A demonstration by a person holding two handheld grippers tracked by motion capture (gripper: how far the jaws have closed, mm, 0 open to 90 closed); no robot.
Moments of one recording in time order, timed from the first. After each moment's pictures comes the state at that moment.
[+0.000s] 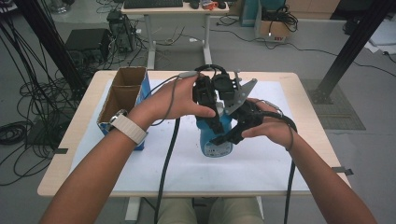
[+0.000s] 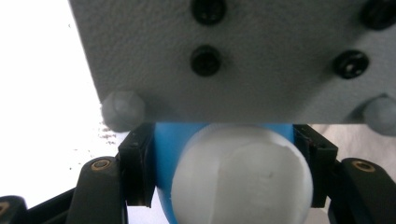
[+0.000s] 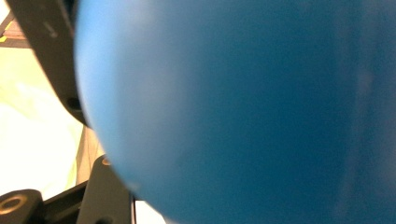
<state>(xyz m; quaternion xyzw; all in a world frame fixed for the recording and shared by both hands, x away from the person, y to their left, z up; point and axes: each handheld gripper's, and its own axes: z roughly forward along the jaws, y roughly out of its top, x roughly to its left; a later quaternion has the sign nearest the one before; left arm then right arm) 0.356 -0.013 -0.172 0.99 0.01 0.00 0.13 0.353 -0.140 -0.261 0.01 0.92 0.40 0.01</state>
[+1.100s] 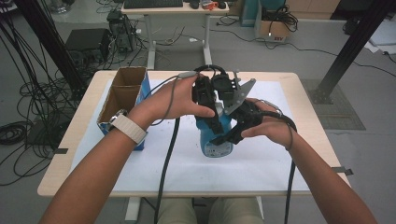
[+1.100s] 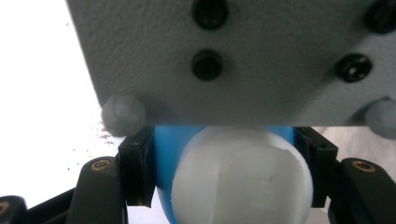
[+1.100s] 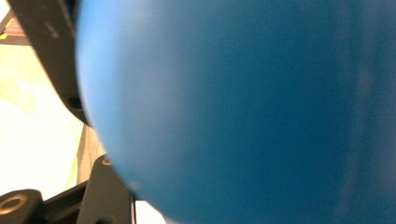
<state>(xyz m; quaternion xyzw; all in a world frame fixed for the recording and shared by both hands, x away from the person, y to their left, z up) 0.358 -0.011 -0.173 0.99 0.00 0.00 0.13 0.354 -0.139 -0.261 0.02 0.92 0.39 0.01</state>
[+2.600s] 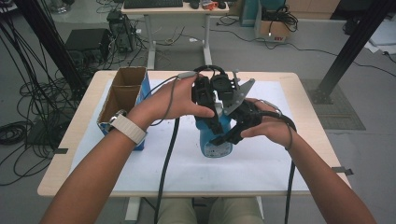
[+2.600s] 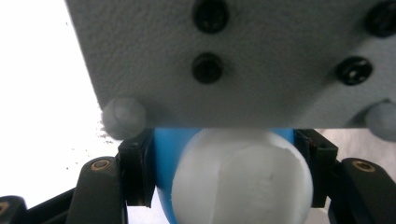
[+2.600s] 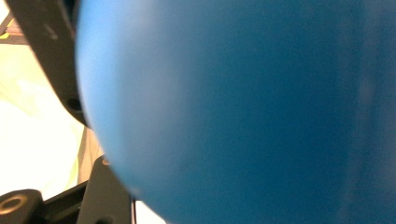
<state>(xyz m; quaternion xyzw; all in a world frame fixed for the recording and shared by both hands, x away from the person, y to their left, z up) 0.358 -0.011 -0.173 0.99 0.00 0.00 0.13 0.354 -0.137 -0.262 0.02 0.92 0.39 0.00</state>
